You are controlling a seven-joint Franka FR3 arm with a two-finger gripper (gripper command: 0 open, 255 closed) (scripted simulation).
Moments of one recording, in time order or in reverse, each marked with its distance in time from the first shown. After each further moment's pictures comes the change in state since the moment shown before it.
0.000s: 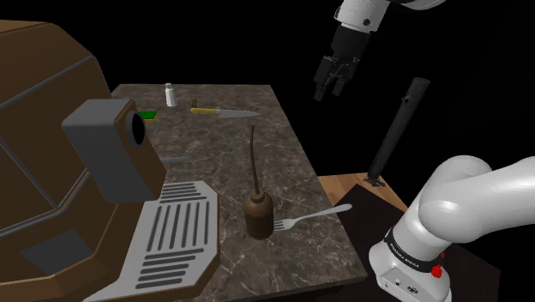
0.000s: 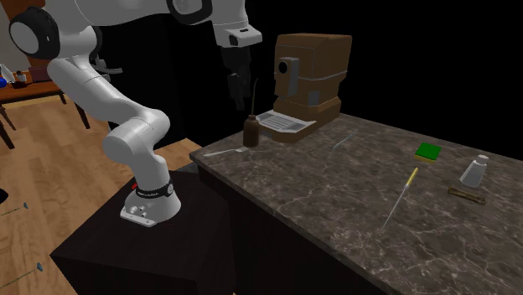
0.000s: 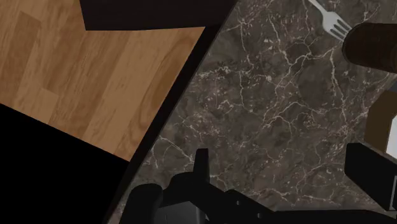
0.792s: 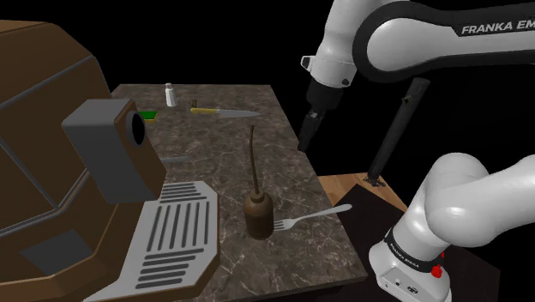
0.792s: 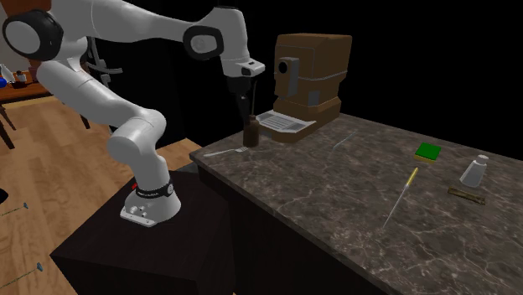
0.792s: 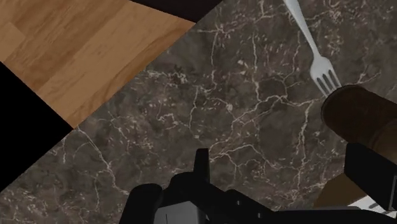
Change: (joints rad) arm 0.170 -0.032 0.114 -0.251 0.049 0.223 -0.150
